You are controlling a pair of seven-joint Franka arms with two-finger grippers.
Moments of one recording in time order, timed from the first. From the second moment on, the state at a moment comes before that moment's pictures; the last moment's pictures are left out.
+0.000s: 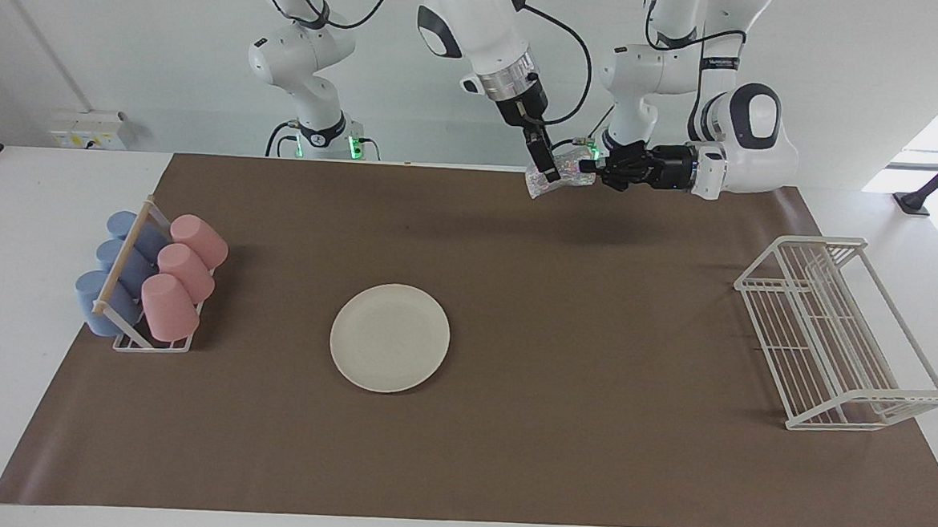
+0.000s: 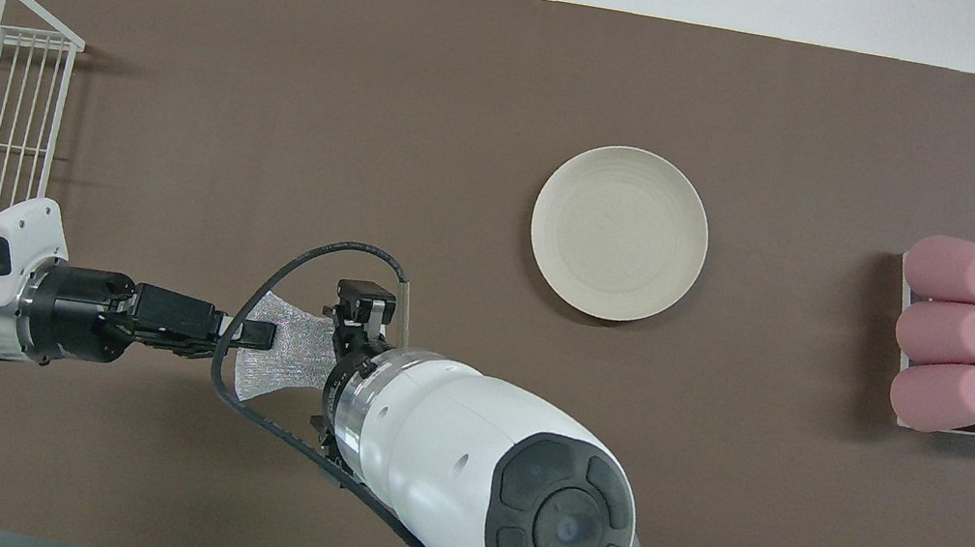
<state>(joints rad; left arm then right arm) -0.04 -0.25 0.04 -2.48 -1.50 1.56 0.41 0.72 0.02 0.09 -1.89 0.36 2.35 2.14</state>
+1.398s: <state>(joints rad) -0.04 -0.25 0.03 -2.48 -1.49 1.54 0.41 0.73 0.05 0.09 -1.84 0.29 2.33 2.13</state>
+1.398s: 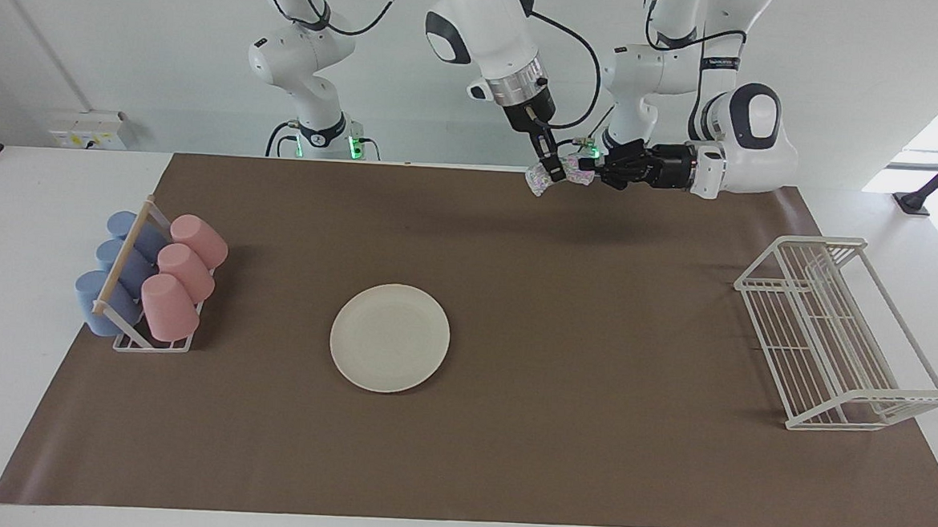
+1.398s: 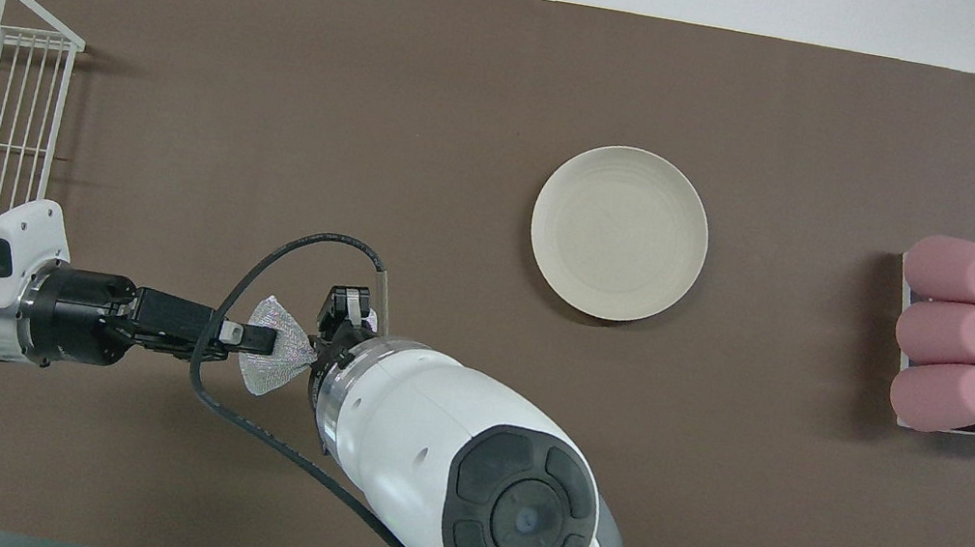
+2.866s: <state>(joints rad) -0.03 -0.26 0.05 -2.37 -1.03 1.69 0.37 0.39 0.19 0.07 -2.10 0.24 2.52 1.20</state>
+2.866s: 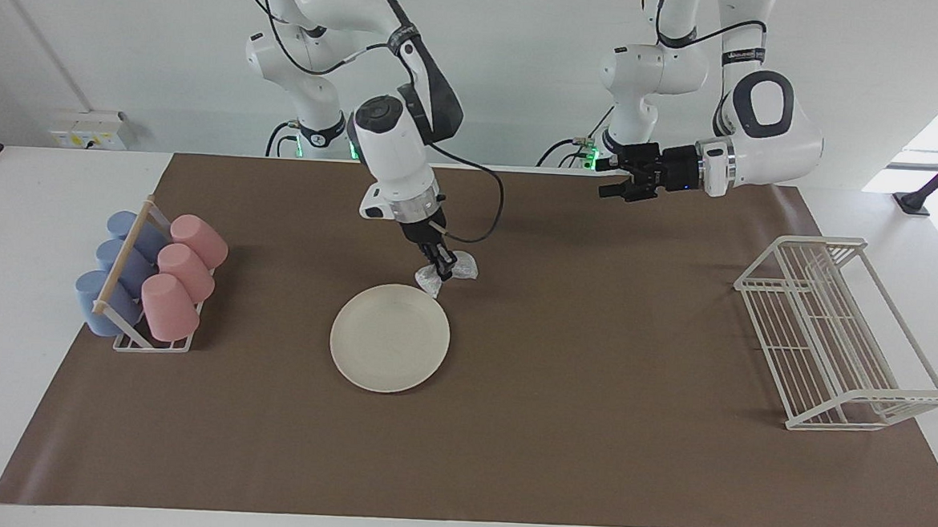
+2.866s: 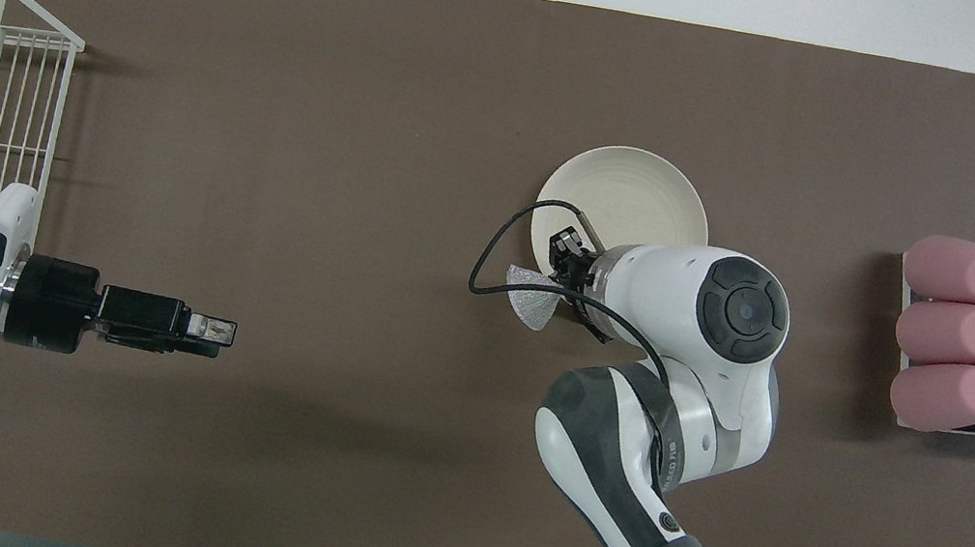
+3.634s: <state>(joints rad) 0.02 -0.25 0.05 -2.31 -0.40 1.92 0.33 0.26 0.31 0.07 -2.10 0.24 2.60 0.89</state>
